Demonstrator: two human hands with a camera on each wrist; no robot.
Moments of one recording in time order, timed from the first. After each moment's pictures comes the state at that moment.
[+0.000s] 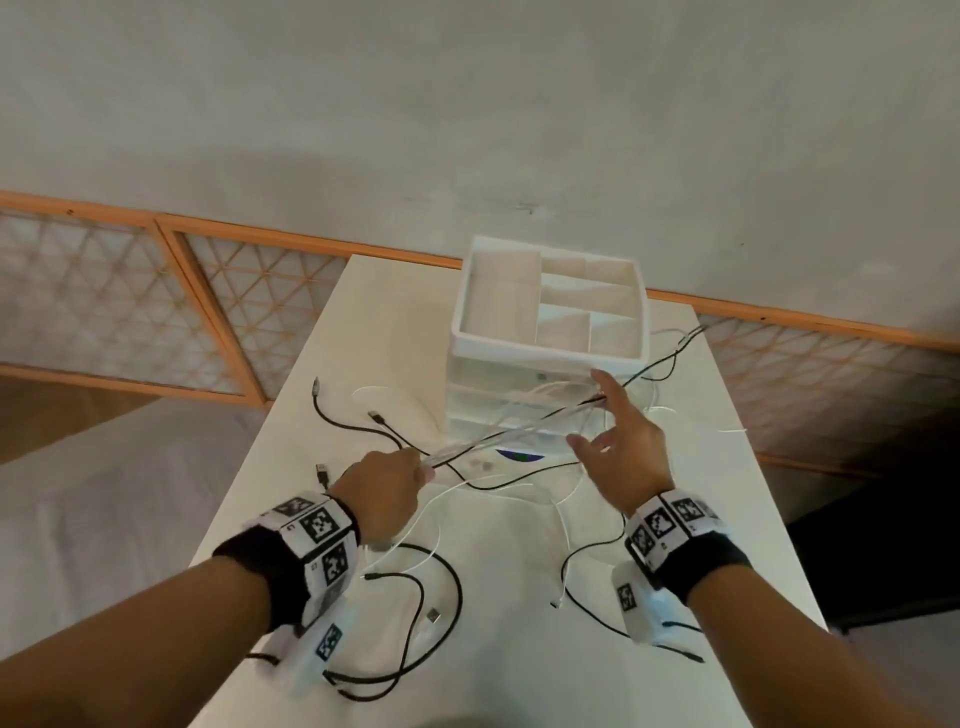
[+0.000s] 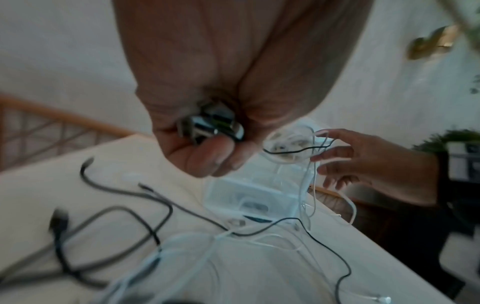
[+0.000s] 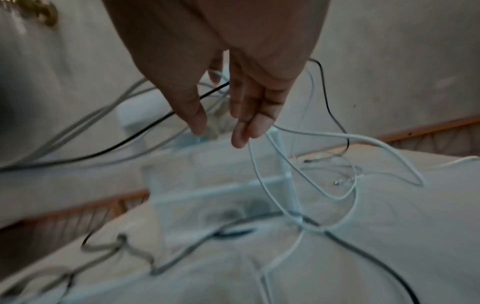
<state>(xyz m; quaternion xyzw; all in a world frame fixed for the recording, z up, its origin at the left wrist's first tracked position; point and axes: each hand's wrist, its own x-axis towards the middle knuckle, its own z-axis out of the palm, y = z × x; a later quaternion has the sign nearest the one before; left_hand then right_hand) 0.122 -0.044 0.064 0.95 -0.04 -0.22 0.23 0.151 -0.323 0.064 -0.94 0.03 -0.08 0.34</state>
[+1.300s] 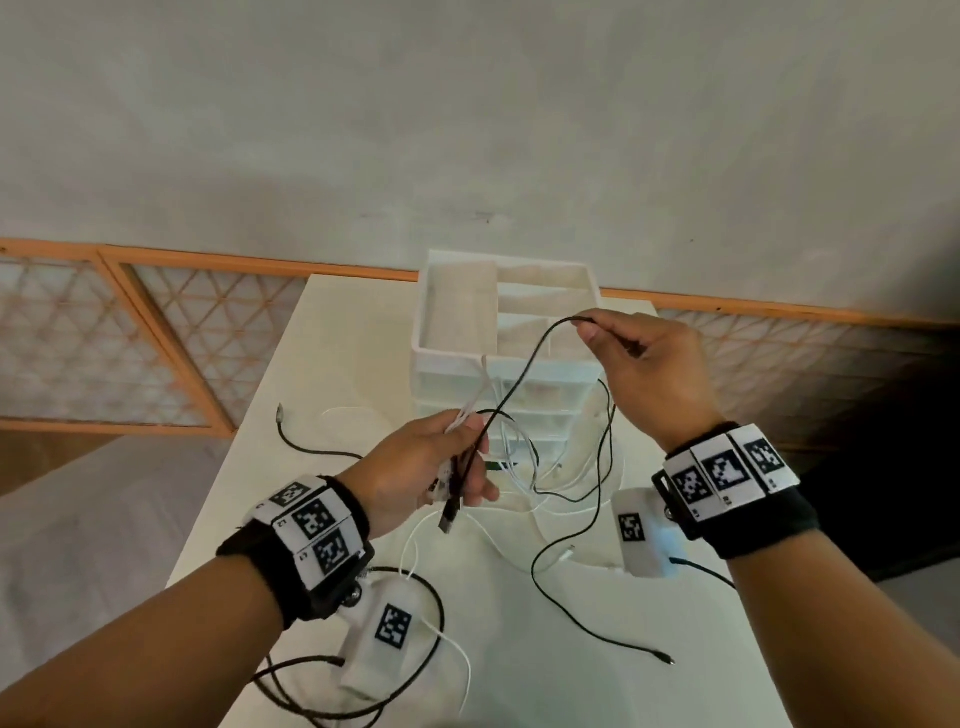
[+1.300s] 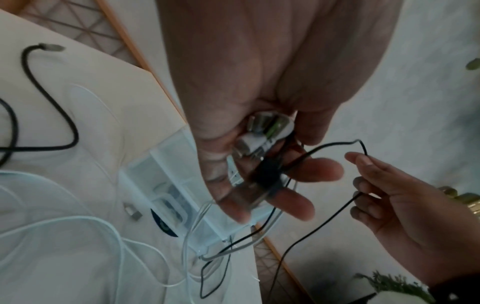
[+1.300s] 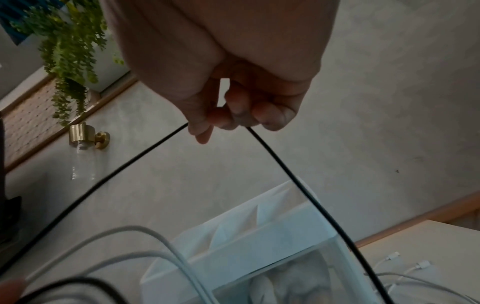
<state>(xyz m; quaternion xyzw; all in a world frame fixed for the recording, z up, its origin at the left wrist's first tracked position) 0.132 -0.099 0.120 0.62 -0.02 -0.30 0.73 0.169 -0.338 0.159 -0.85 -0.07 -0.23 0.48</state>
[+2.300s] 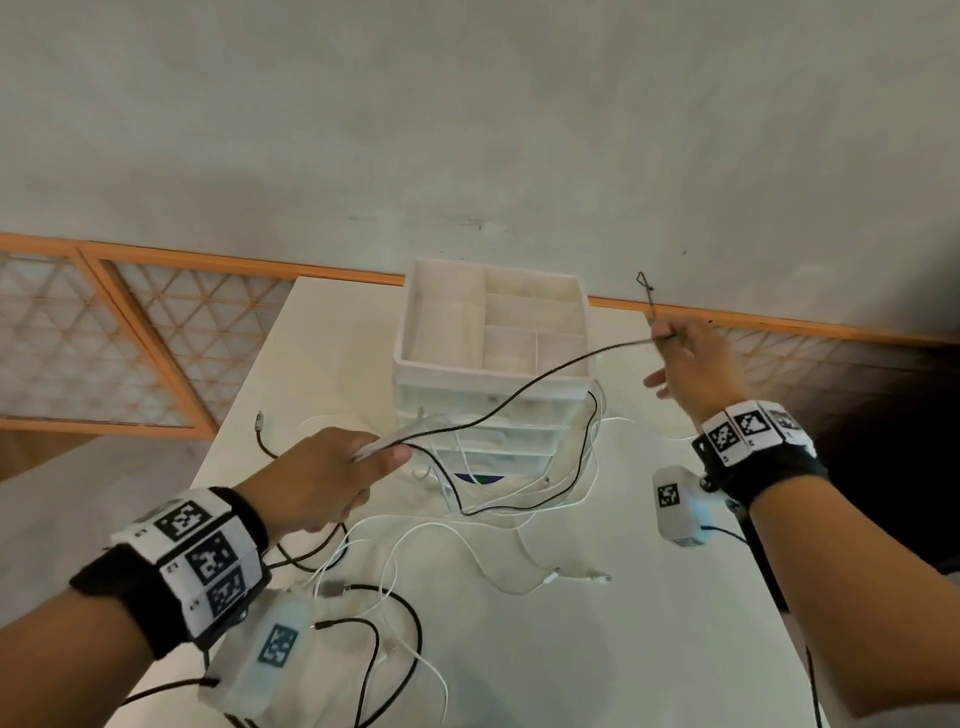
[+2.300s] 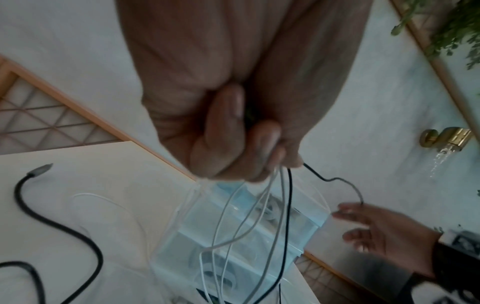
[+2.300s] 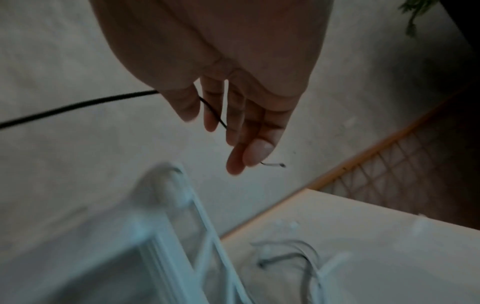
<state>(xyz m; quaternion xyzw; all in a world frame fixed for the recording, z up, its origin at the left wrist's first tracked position) 0.146 -0.052 0.125 0.86 0.00 -0.23 0.46 0.226 -0.432 0.132 -0.88 0.14 -0.14 0.44</state>
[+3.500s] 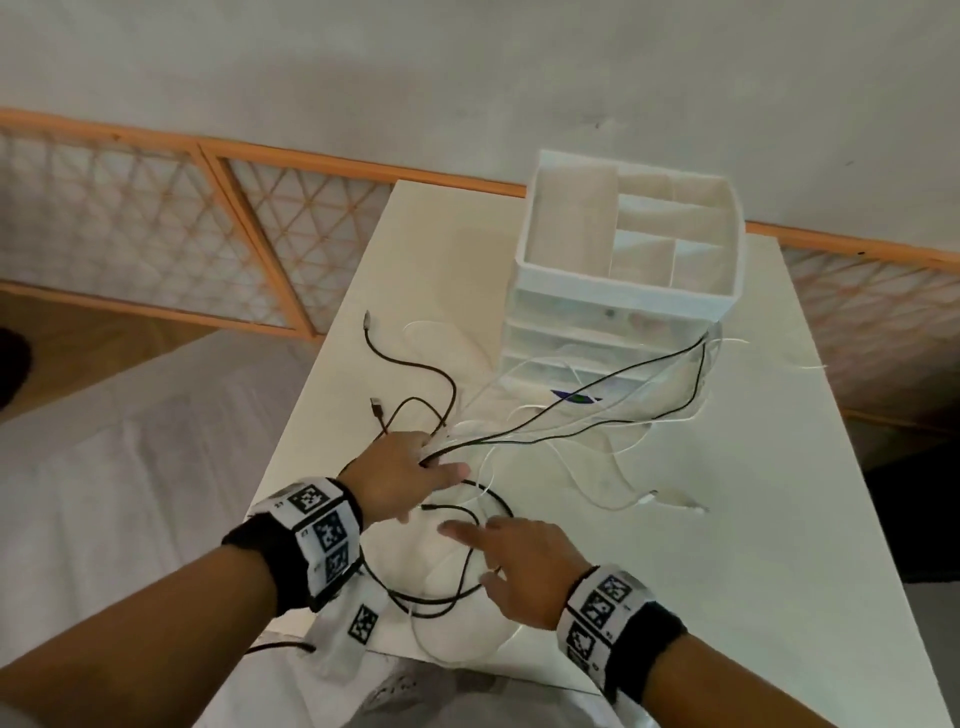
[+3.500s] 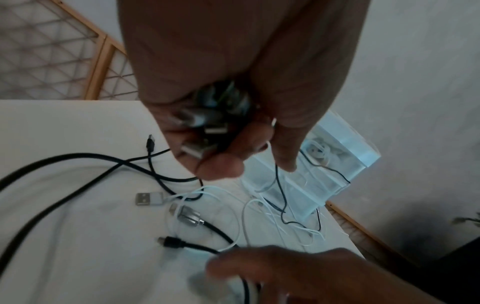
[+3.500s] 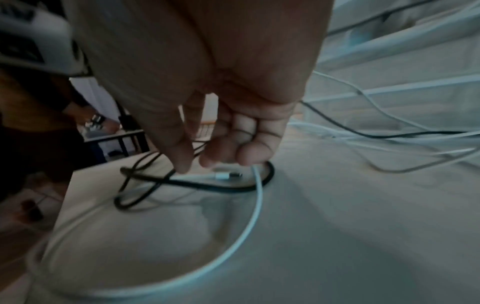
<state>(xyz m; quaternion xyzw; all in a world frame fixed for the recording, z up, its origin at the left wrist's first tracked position) 0.089 -0.008 0.036 0.87 0.07 -0.28 0.39 0.044 -0.207 -0.025 -0.90 -0.31 0.26 0.14</state>
